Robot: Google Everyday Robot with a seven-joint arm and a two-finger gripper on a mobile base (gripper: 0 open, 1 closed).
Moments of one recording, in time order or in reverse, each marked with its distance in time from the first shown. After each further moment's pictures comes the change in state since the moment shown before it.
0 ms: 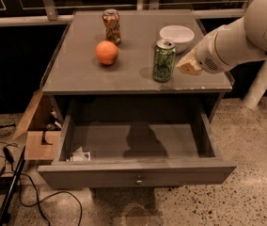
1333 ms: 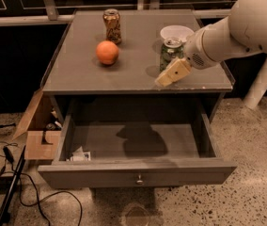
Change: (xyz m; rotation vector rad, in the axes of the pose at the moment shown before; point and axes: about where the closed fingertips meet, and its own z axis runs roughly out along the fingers) arm -0.019 -0.008 0.036 -0.040 -0.055 0.032
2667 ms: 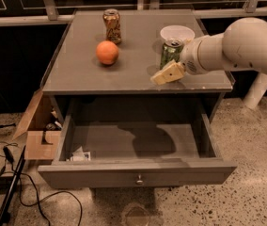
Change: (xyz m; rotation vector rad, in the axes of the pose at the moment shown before) arm 0.006 -0.016 0.037 0.052 -0.123 0.060
